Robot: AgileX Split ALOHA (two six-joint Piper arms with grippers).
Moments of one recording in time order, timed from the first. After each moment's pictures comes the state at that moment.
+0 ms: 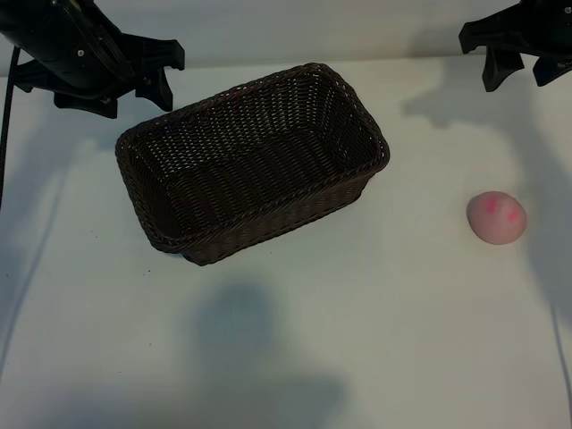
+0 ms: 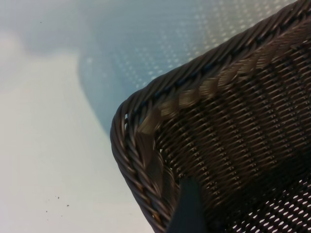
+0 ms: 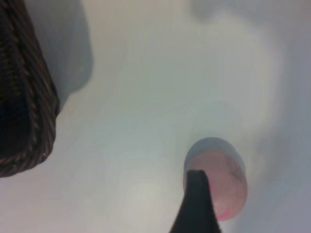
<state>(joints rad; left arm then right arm) -0.24 1.76 -1.49 -0.13 0.92 -0.19 0.25 1.83 -1.66 0.06 1.16 0.07</state>
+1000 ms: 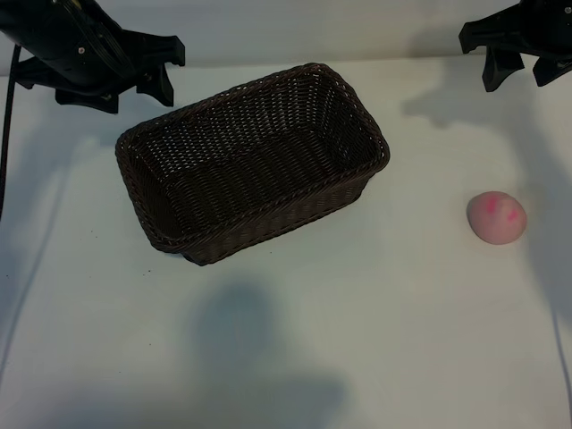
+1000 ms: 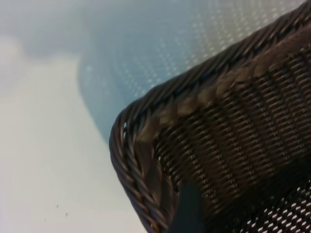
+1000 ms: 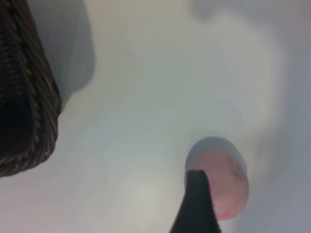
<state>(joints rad) -0.24 1.76 -1.49 -0.13 0.89 -0.19 0.25 1.83 -1.66 0.06 1.16 0.07</state>
